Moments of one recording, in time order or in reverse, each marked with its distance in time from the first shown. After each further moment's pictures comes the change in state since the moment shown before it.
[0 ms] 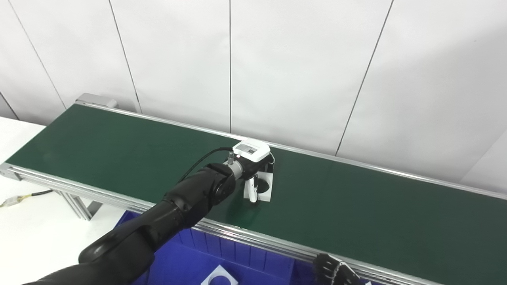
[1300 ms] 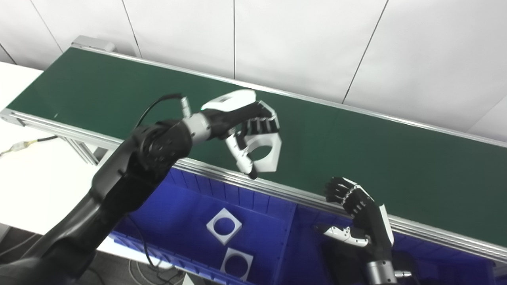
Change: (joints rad) left arm 0.435 0.147 0.320 -1.063 -0.370 0.294 -0.534; right arm -0.029 -0.029 -0.020 -0.154 0.061 0.037 0.040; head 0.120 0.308
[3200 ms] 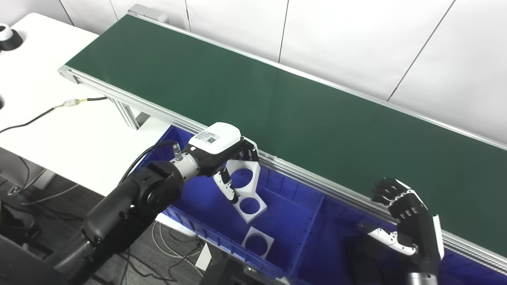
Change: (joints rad) left arm 0.387 -0.019 0.072 0.053 0.296 -0.276 0.267; right arm 0.011 -0.053 -0.015 -0.074 0.080 0.066 0.019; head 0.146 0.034
